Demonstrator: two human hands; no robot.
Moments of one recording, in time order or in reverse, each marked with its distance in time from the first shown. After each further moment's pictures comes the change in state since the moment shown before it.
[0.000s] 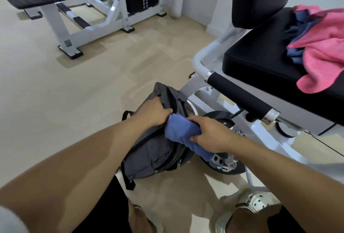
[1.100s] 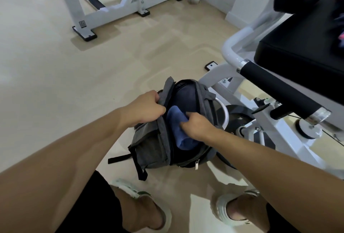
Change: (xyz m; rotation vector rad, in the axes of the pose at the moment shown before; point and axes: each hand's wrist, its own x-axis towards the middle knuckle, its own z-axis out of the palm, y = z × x) left_hand -0.037 -0.060 -0.038 -0.278 -0.085 -0.136; right_hand 0.087 -0.023 0.080 0.058 0.031 0.141
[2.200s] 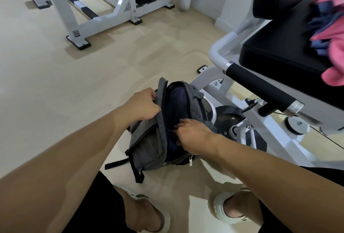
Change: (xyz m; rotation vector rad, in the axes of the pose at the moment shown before) left_hand 0.008 0.008 -0.002 0.235 0.080 0.074; right_hand -0.036 0.002 -0.003 -0.770 -0.084 -0.424
